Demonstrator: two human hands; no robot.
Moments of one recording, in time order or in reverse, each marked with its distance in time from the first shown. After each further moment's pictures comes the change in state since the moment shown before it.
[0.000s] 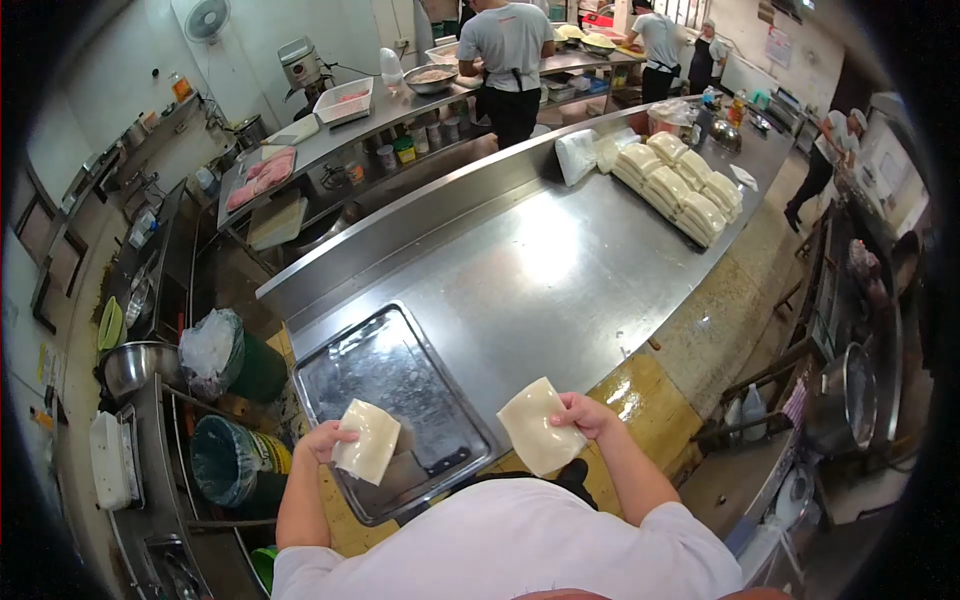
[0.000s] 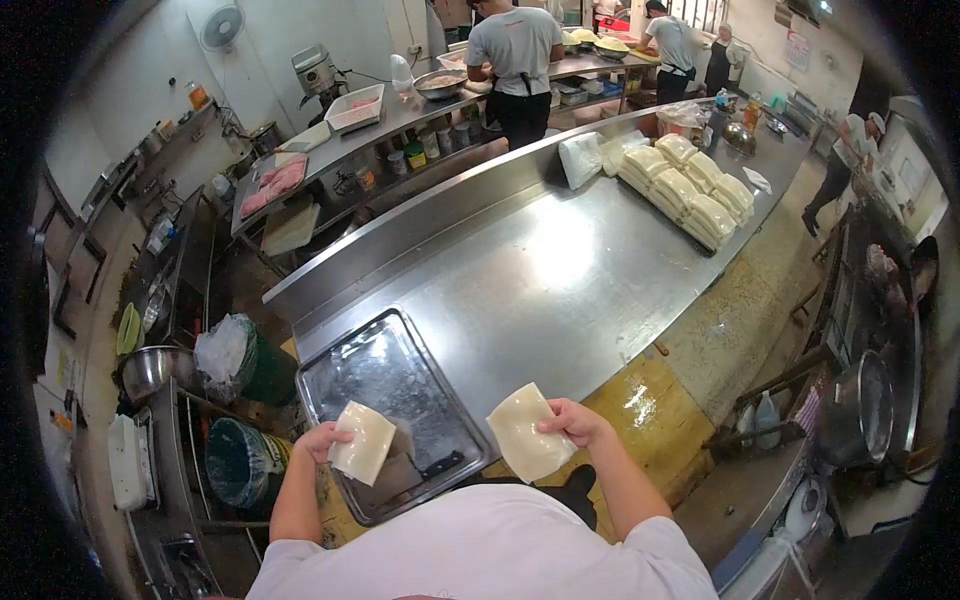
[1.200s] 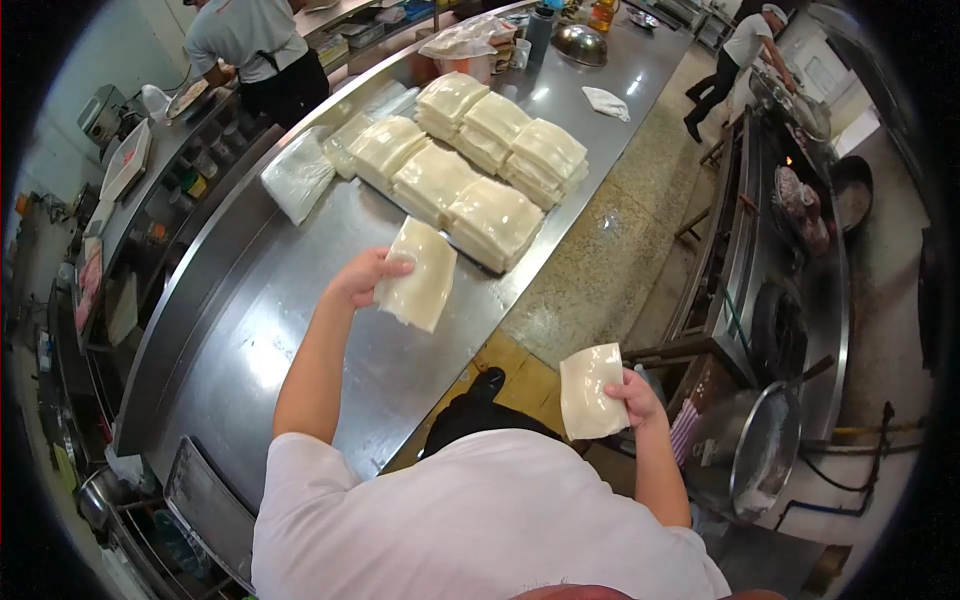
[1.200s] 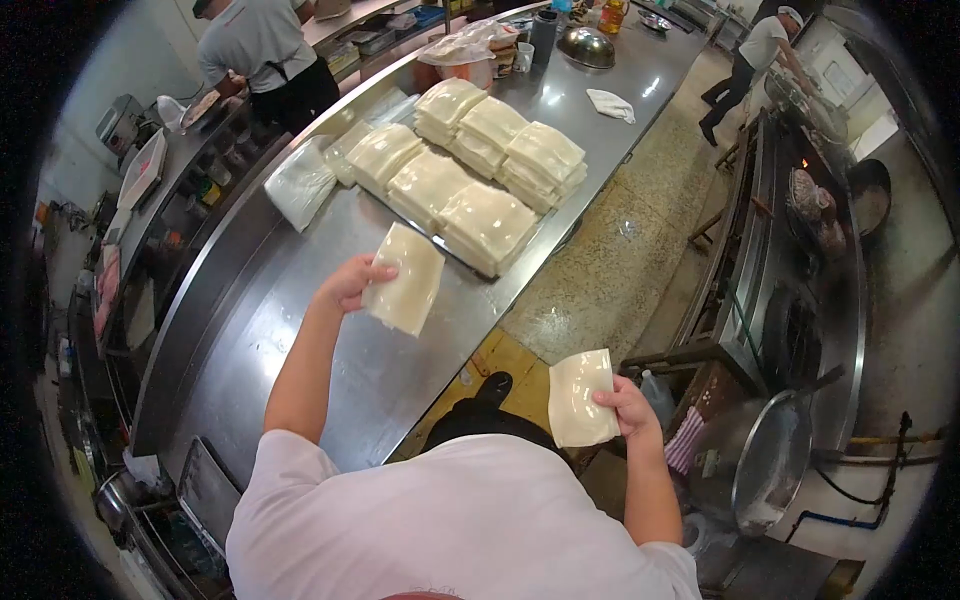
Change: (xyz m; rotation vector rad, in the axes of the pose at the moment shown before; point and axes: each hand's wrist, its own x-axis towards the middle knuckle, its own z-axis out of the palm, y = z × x) left_hand 0.497 0.376 0.735 0.213 -0.502 0.141; right_hand -0.410 -0.254 -0.422 0.313 0.649 -0.373
